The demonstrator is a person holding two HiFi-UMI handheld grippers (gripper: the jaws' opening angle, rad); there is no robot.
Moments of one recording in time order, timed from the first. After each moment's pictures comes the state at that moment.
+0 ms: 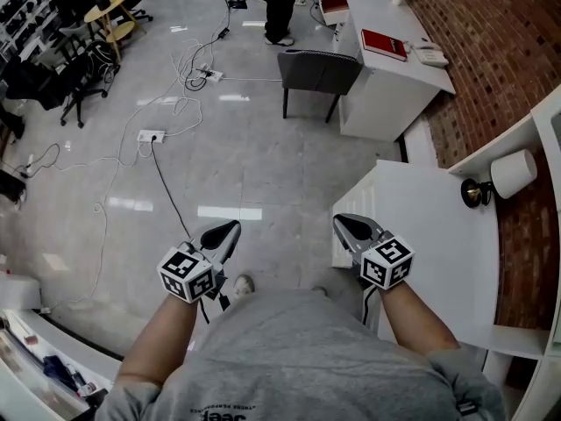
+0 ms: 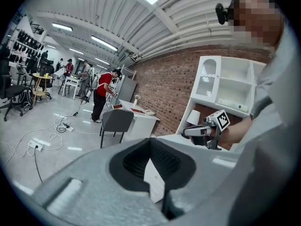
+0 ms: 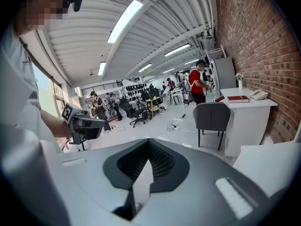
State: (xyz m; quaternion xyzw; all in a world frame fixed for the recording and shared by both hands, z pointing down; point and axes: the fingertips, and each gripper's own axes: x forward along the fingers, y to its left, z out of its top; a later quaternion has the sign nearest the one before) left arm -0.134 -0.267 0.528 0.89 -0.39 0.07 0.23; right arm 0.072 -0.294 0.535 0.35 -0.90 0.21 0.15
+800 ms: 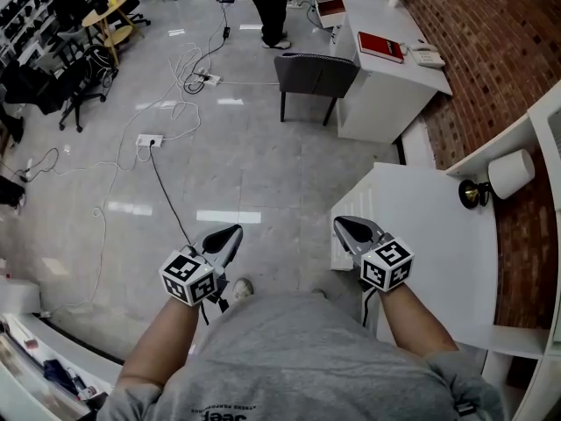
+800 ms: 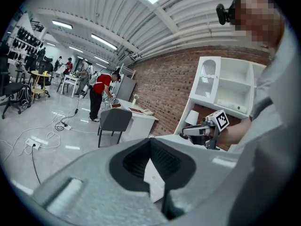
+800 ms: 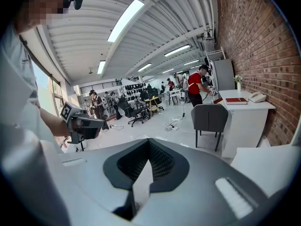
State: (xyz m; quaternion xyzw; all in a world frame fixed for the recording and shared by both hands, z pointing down) left arm -0.122 -0.266 0.527 0.89 -0.38 0.07 0.24; right arm 0.082 -0.295 0.533 0.36 -0.90 0.20 0.15
